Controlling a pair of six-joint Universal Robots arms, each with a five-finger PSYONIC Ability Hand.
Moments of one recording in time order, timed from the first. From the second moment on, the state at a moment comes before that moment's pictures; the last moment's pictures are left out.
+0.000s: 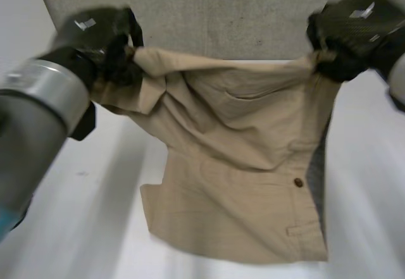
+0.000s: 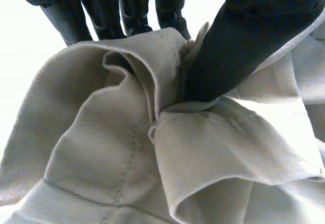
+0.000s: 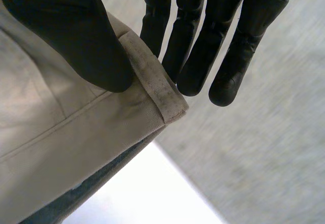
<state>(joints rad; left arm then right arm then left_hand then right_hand) 4.11 -1.62 -1.34 3.02 -1.74 3.14 1.89 -1.57 1.28 0.32 1.34 2.72 1.08 1.19 1.19 1.20 0.96 0.95 1.17 1.18 1.19 0.96</state>
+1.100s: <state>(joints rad) 4.18 -1.94 -1.64 3.39 -1.68 3.39 1.79 -1.18 1.60 0.07 1.33 2.70 0.25 0.25 0.25 0.25 0.06 0.20 0.22 0.22 0.23 0.07</state>
